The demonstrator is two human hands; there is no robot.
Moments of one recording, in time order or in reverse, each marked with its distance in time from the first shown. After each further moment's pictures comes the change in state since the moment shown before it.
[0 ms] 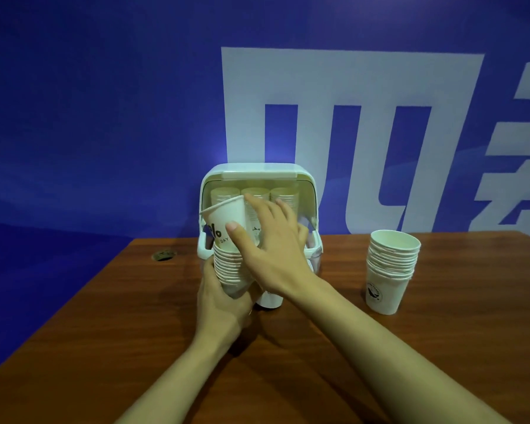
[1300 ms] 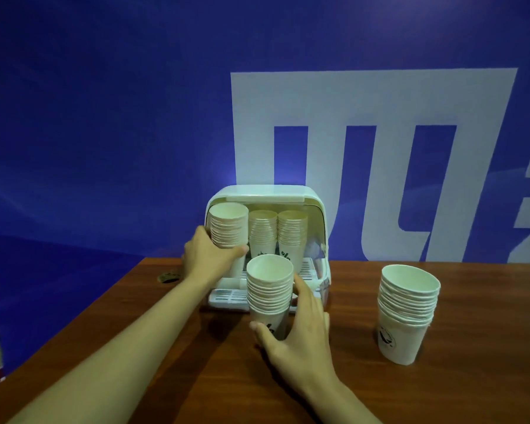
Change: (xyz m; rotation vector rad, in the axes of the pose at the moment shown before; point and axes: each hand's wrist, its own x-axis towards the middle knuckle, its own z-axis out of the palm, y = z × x) left_hand 0.132 0.033 0.005 0.476 0.135 -0.138; right_hand -0.054 0.086 0.016 0.073 -0.007 0.114
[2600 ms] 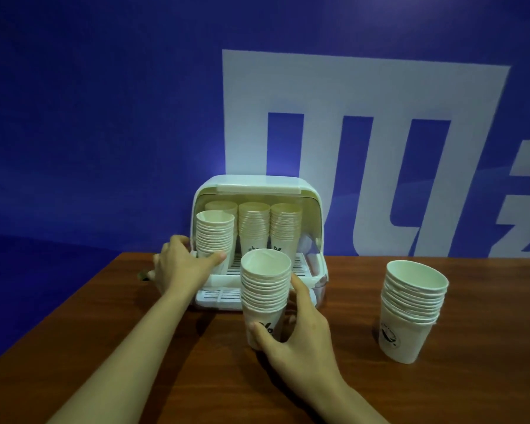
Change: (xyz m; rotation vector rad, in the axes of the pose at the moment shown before) left_hand 0.009 -0.036 0.010 0.136 0.024 -0.140; right_hand 0.001 0.001 -0.001 0.120 -0.018 -0.018
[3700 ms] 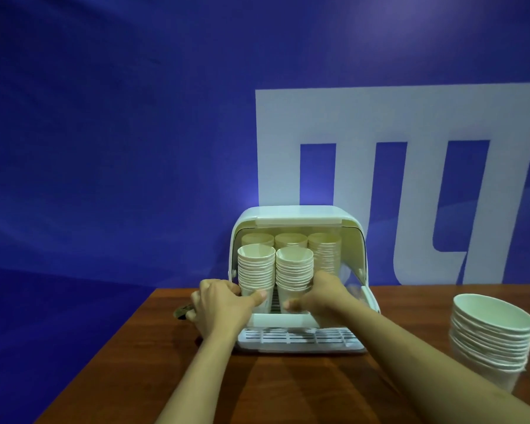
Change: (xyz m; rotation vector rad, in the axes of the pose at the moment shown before) left_hand 0.016 -0.014 -0.003 0.086 -0.018 0.051; right_hand 0.158 0.009 0.042 -0.237 -0.299 0.413
